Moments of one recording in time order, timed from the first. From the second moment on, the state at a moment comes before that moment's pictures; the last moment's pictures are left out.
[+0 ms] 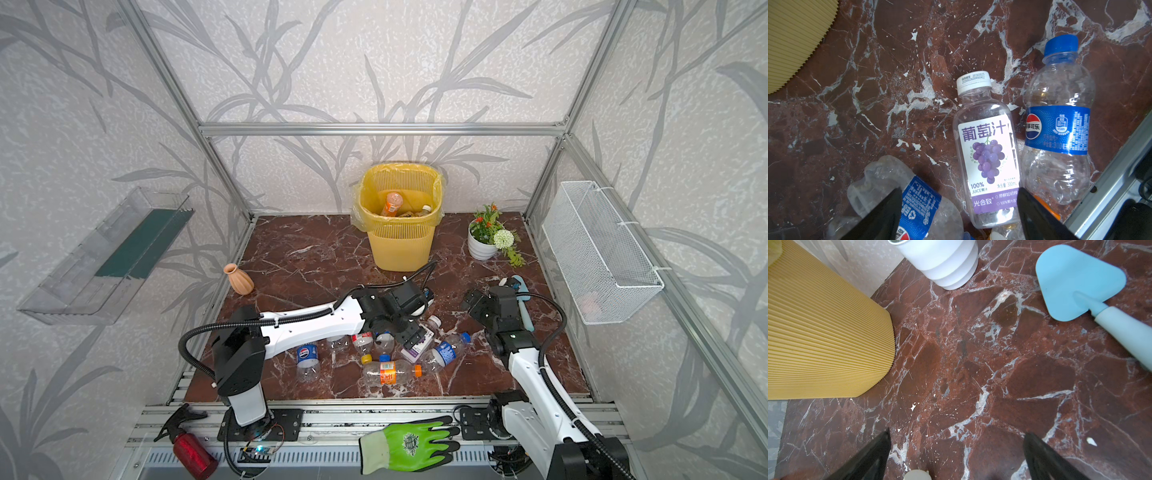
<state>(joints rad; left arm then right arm) -1.07 1.84 1.43 -0.71 -0.09 -0.15 0.09 0.90 0.45 -0.22 0.04 0.72</state>
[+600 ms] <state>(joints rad) -1.07 1.95 1.50 -0.77 -0.07 -0.15 0.09 0.90 0.44 -0.22 0.04 0.73</state>
